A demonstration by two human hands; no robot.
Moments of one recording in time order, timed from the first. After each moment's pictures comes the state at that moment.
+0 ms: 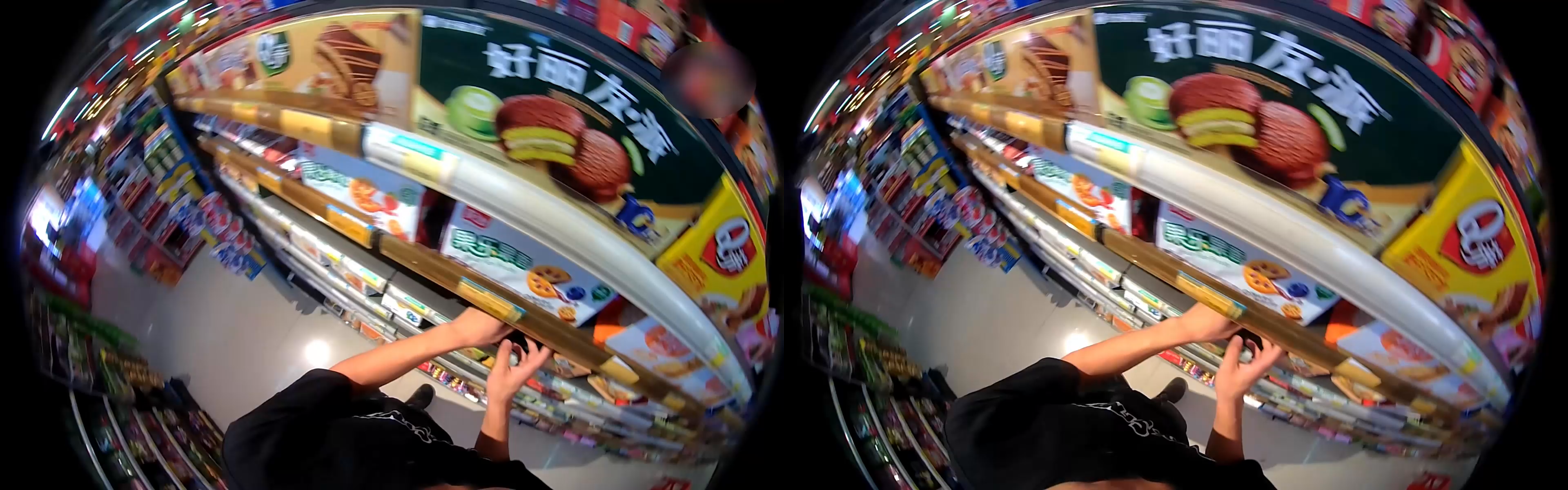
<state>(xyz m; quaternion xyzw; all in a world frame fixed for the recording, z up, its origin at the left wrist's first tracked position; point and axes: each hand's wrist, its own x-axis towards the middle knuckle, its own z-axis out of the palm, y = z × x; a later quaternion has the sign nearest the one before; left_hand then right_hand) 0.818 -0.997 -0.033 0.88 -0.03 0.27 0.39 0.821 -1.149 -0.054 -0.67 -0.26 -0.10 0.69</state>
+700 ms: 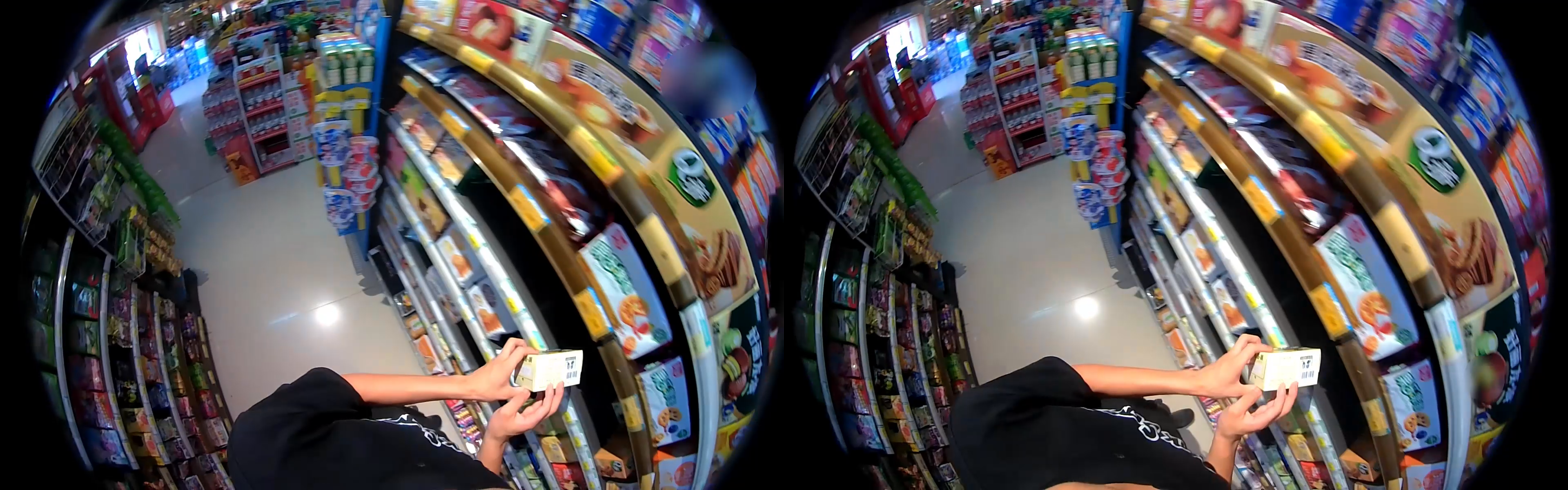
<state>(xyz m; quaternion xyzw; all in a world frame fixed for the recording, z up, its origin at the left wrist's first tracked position) 0.535 -0.884 -0.063 0.73 0.13 0.45 0.50 0.602 -0.988 -0.059 -0.64 -0.46 -0.16 0.60</state>
